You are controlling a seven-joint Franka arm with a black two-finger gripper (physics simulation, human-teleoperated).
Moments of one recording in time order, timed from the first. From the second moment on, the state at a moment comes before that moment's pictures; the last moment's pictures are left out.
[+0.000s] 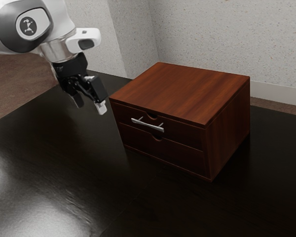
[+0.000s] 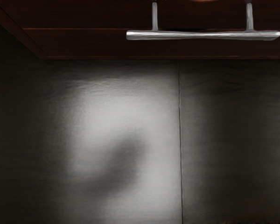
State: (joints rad) arm -0.11 -0.02 0.26 -1.46 -0.06 1.50 0.16
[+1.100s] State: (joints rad) arm -0.08 -0.06 0.28 -1.24 -0.24 1.51 0.94
